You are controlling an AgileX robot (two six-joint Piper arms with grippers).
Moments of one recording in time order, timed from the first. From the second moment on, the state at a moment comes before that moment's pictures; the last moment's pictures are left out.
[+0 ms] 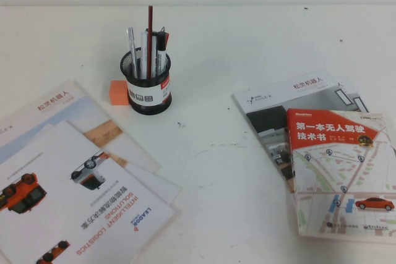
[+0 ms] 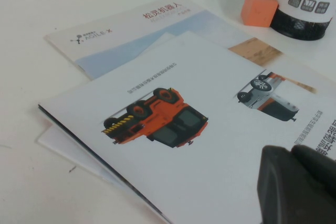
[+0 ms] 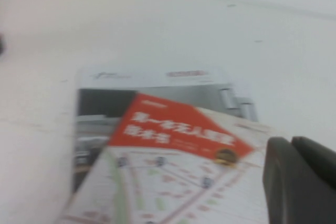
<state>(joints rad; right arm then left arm) 0.19 0.59 -0.25 0.09 0.02 -0.18 -0.13 -0.01 0.02 0.01 0.39 -0.13</state>
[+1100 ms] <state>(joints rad) -0.07 -0.01 0.03 0.20 0.35 -0.10 -0.13 -0.01 0.02 0.01 0.39 -0.13</state>
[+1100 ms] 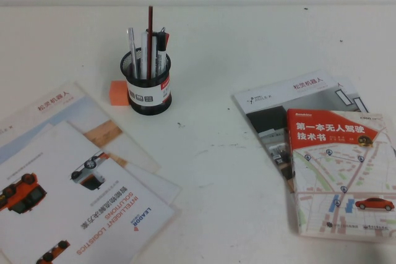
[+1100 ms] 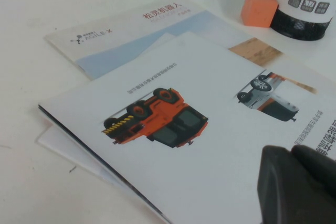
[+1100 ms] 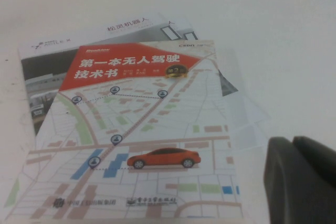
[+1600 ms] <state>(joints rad) -0.06 -0.01 0.03 0.20 0.35 -0.09 -0.13 -0.01 0.02 0.01 0.39 -0.13</state>
